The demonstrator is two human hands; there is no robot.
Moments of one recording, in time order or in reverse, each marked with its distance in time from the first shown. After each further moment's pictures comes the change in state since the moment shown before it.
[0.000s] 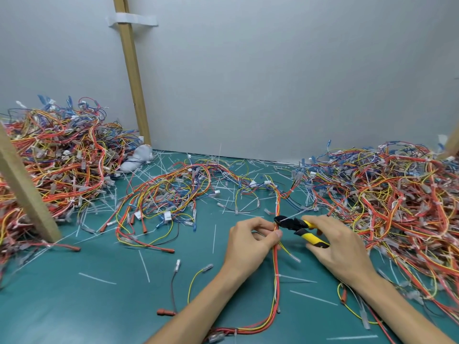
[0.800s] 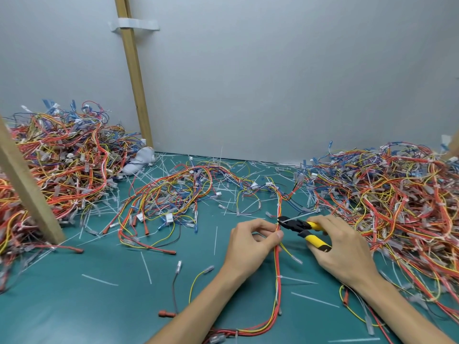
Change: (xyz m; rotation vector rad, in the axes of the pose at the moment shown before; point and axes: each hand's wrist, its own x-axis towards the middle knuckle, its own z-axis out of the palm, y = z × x) left_hand 0.003 -0.004 -0.002 -0.030 -0.039 -0.003; right_hand -0.001 0.000 0.000 -0.022 0.035 0.019
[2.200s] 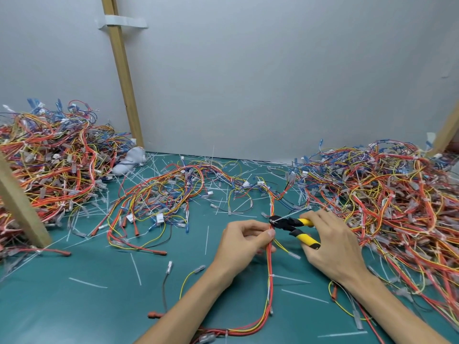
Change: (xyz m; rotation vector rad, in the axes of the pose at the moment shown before) left_hand -0.005 0.013 0.000 -0.109 -0.082 -0.132; right_hand 0.001 -0.001 -0.002 -0.071 0.009 -0.016
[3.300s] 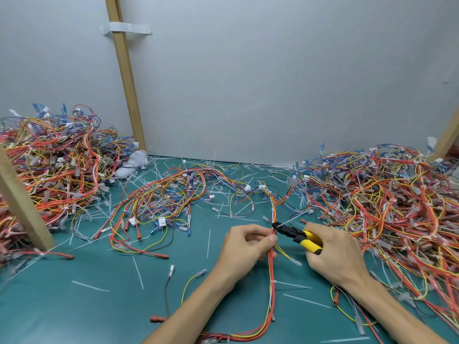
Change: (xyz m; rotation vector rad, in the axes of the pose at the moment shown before) left_hand -0.001 0.002 0.001 0.007 -0.005 0.006; right_hand -0.002 -0.001 -0.003 0.013 -0.096 0.090
